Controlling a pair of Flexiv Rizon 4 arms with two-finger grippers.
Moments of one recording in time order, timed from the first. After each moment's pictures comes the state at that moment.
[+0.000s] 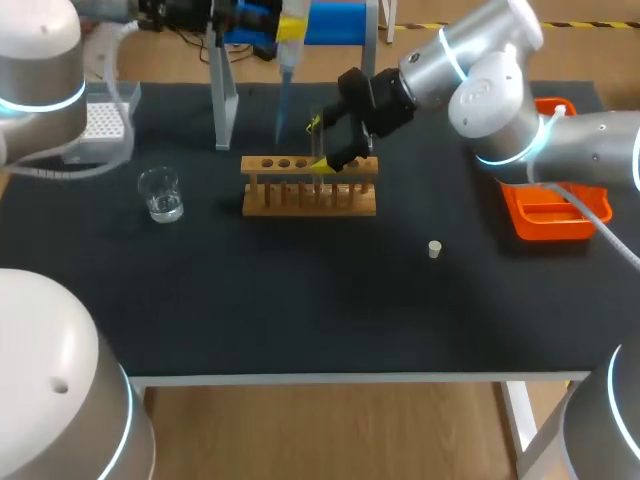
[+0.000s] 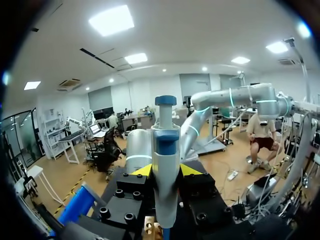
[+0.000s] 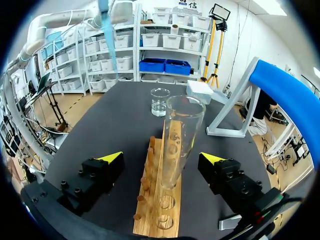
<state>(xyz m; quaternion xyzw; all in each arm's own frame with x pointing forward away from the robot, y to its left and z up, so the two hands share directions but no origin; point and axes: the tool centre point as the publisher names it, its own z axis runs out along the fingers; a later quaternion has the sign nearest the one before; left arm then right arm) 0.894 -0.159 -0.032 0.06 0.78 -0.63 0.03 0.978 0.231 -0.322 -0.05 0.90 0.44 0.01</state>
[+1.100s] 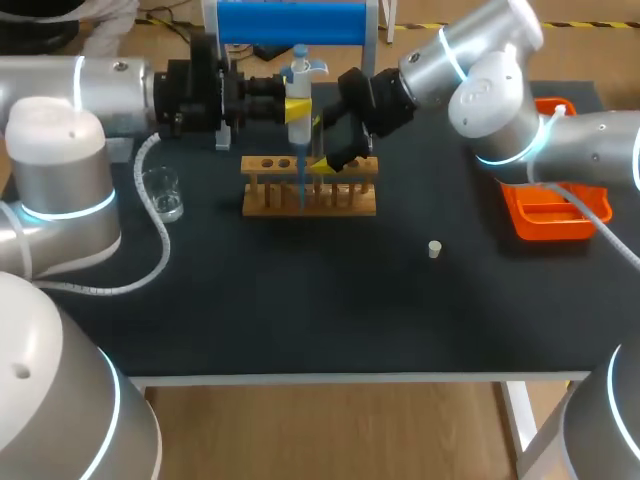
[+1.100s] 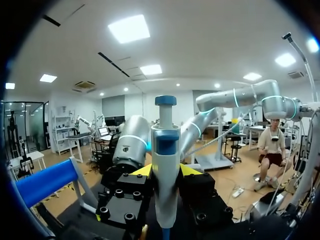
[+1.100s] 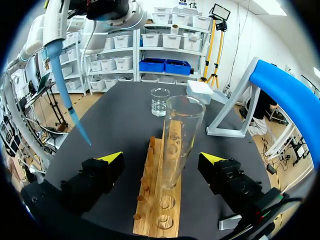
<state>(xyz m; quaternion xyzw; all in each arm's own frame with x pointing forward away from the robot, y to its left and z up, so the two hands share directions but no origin) 0.857 -0.165 -0.118 -0.02 0.72 -0.69 0.04 0.978 0.231 -0.322 -0.05 0.90 0.44 0.01</state>
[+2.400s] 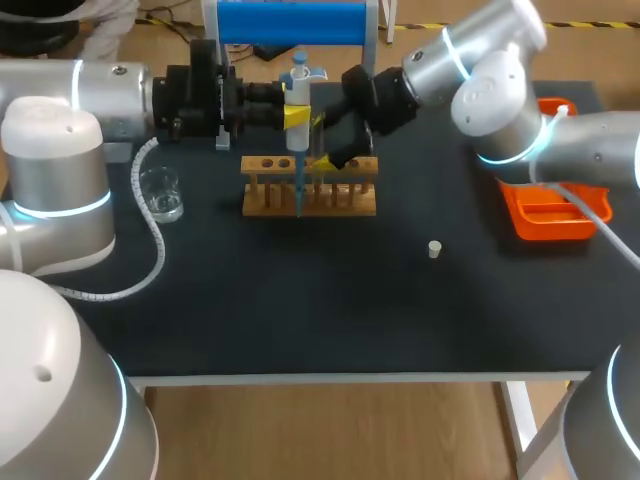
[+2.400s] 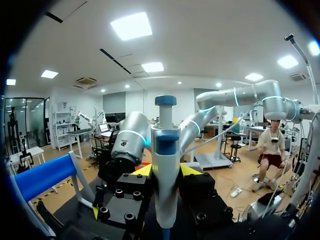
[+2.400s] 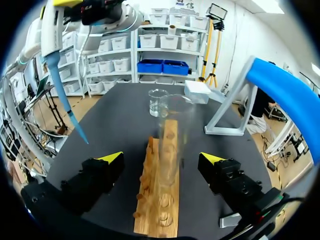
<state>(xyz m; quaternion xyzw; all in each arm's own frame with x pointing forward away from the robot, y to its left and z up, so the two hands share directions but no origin) 0.851 -0.163 -0.122 -0.03 0.73 -0.68 0.03 0.983 0.224 -0.318 -0.03 0.89 0.45 0.00</state>
